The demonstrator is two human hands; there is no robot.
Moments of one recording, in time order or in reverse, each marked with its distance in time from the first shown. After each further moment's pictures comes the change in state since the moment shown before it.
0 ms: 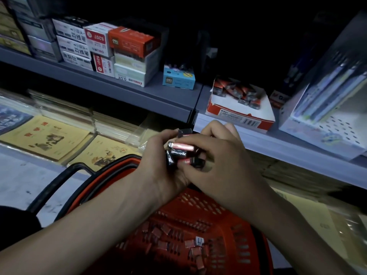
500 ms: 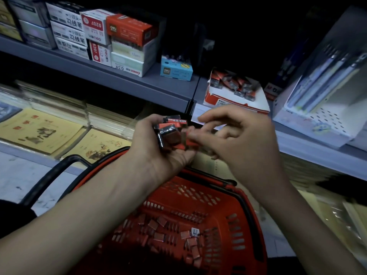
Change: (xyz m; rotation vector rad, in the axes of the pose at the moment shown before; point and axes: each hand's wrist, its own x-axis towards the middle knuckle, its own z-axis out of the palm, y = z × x) left_hand -0.012 0.011 0.007 -0.235 0.060 -0.010; right_hand -0.001 -0.008 -0.019 0.417 0.234 0.186
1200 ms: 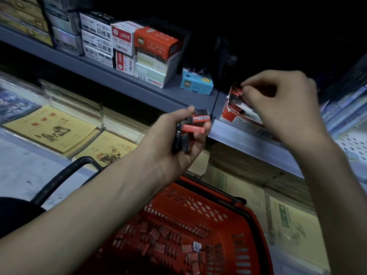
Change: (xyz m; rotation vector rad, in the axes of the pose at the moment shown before) left_hand 0.004 0.032 0.011 0.129 -0.011 0.049; right_hand 0.102 0.001 -0.025 -0.500 0.084 -0.029
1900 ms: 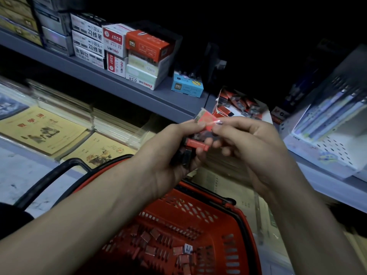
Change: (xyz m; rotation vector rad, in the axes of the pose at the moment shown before) left_hand 0.006 -0.019 0.001 0.269 -0.122 0.029; right_hand -0.064 -0.022 0.009 0.749 -0.246 0.504
